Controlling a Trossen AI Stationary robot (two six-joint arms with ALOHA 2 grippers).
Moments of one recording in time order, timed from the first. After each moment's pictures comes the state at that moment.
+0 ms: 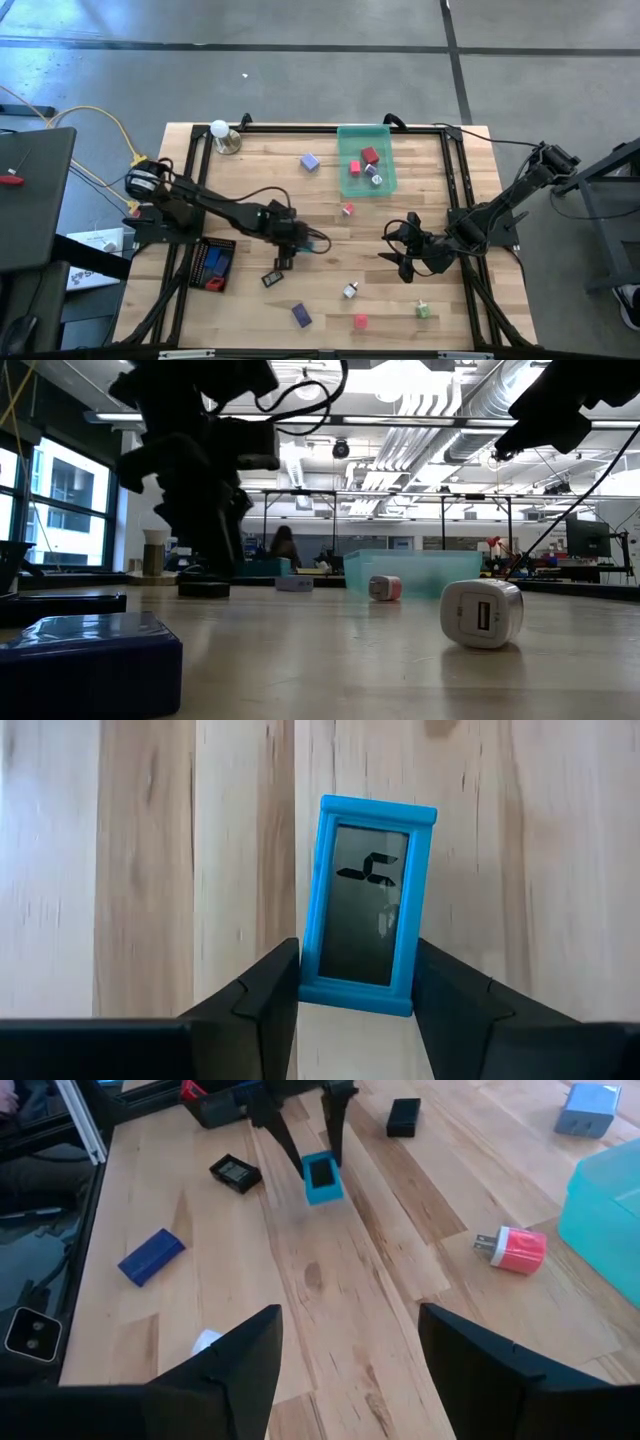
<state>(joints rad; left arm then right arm) -0.21 1.65 0.98 -0.37 -0.10 -0.18 0.63 1.12 0.65 -0.25 0.61 0.75</state>
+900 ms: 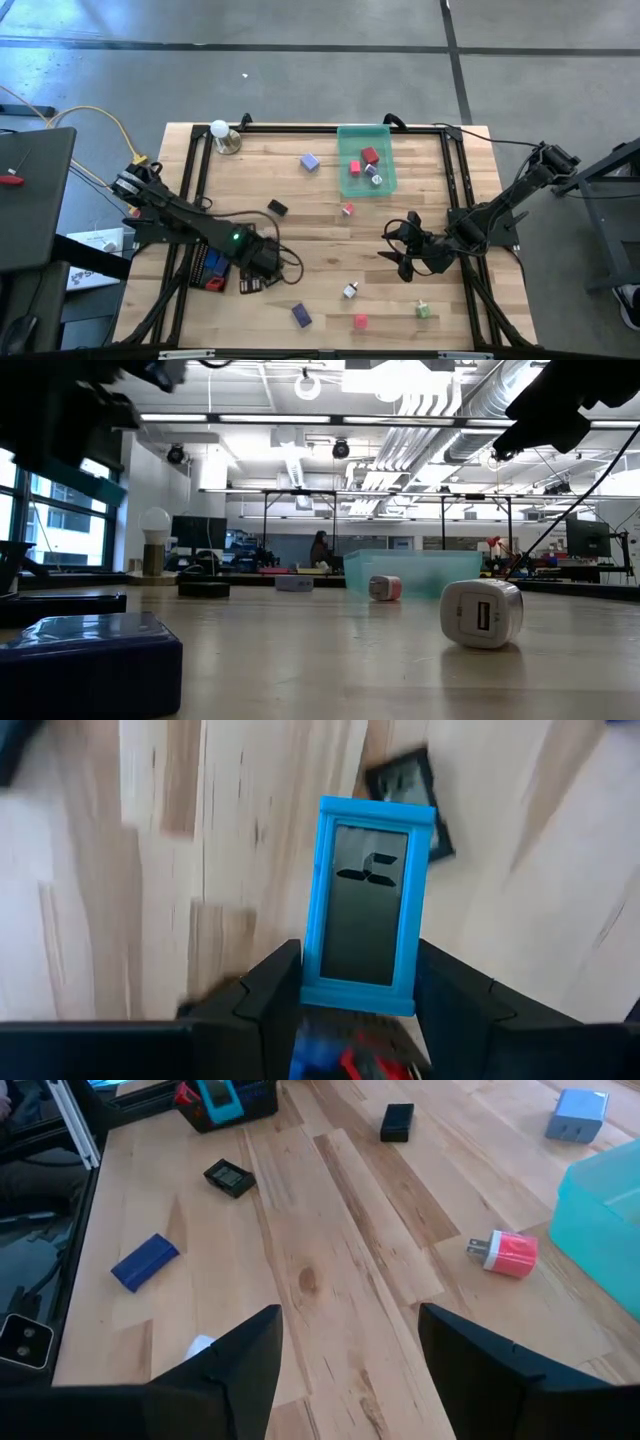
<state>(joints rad) -0.49 1.57 1.27 -1.17 -0.02 -0.70 0.63 1.12 0.65 -0.25 0.63 0.76</state>
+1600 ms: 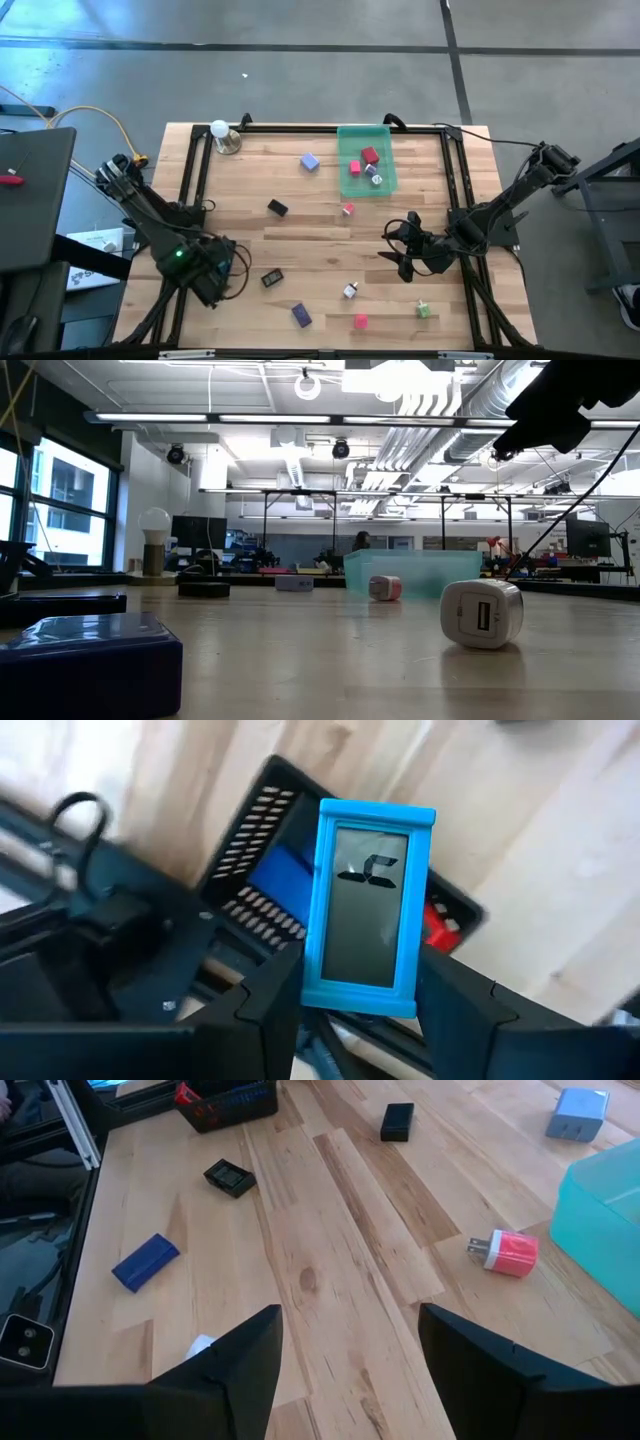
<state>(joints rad) -0.81 1.40 1.27 -1.50 -0.08 -1.33 0.63 1.12 0.65 -0.25 0.63 0.76</state>
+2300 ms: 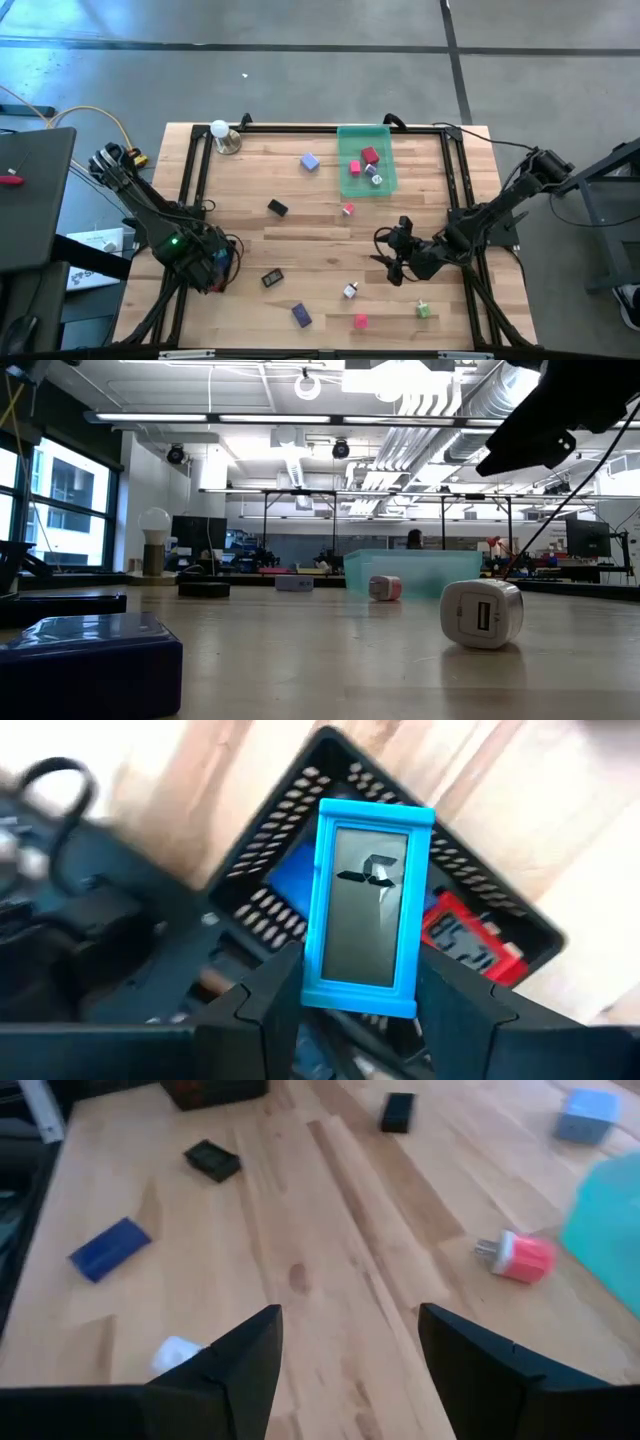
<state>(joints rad) -0.82 1.23 1.00 -1.35 -0.08 -1.41 0.61 1.27 0.65 -0.13 0.65 0.70</state>
